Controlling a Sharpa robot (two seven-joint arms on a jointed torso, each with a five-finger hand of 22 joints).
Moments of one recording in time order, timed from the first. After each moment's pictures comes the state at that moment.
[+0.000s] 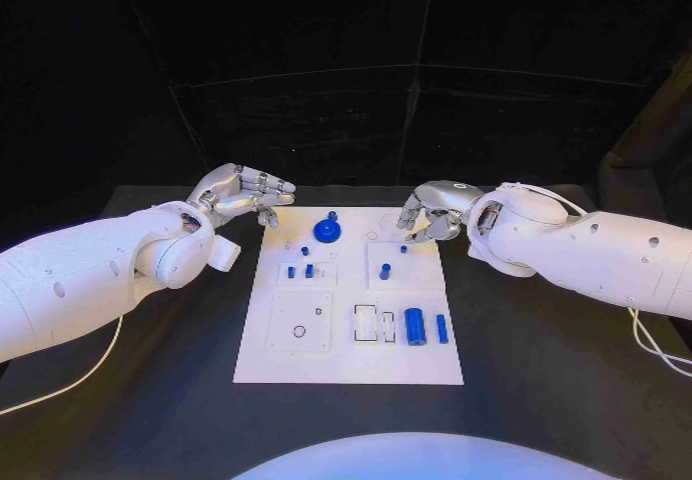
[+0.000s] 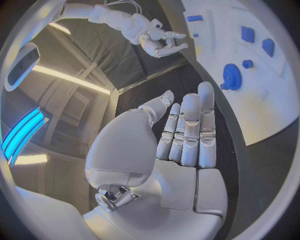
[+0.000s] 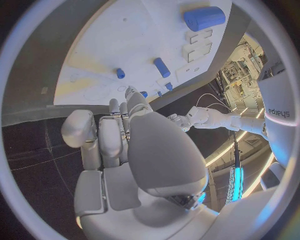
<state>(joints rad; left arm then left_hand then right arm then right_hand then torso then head) 1.22 -0.77 -0.08 1.27 -0.34 -0.16 0.33 1.28 -0.07 0.43 -0.12 0.05 1.01 0.18 0.12 0.07 1.03 0.11 0.24 0.07 1.22 0.02 1.00 0.52 0.18 1.16 0.13 0.63 0.72 1.20 -0.81 -0.04 1.42 -1.51 -0.21 -0.06 1.60 -0.03 -0.06 0.17 0.29 1.00 0.15 0.17 0.07 1.08 0.09 0.17 0.20 1.47 -0.01 1.24 1.13 0.12 1.33 0.10 1.27 0.98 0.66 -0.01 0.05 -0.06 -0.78</state>
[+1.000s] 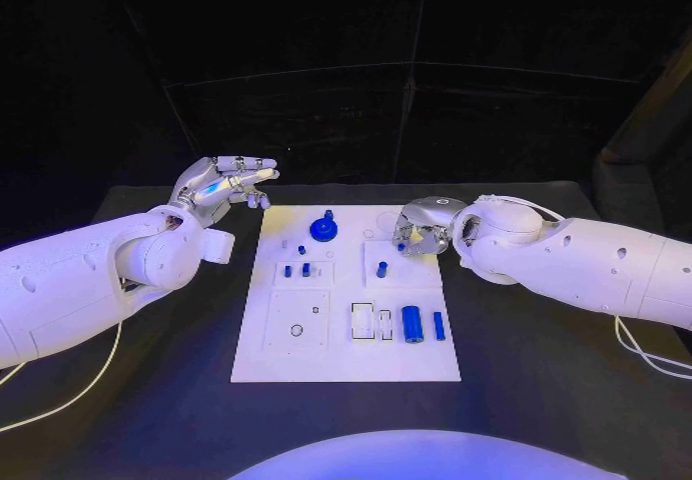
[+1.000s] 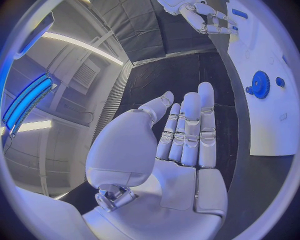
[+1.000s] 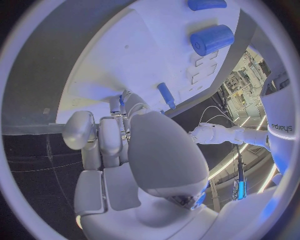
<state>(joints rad) 1.22 -0.80 -0.09 1.33 -0.01 -0.16 0.45 1.27 -0.07 0.43 -0.11 0.05 1.01 0.18 0.12 0.07 1.03 0.11 0.25 0.07 1.21 0.03 0.99 0.50 0.18 1.15 0.12 0.61 0.70 1.16 -0.77 -0.04 1.39 -1.61 -0.13 -0.11 1.61 -0.05 0.11 0.16 0.25 1.04 0.16 0.12 0.07 1.14 0.09 0.16 0.09 1.46 0.01 1.24 1.13 0.12 1.34 0.11 1.28 1.02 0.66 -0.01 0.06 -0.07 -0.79</state>
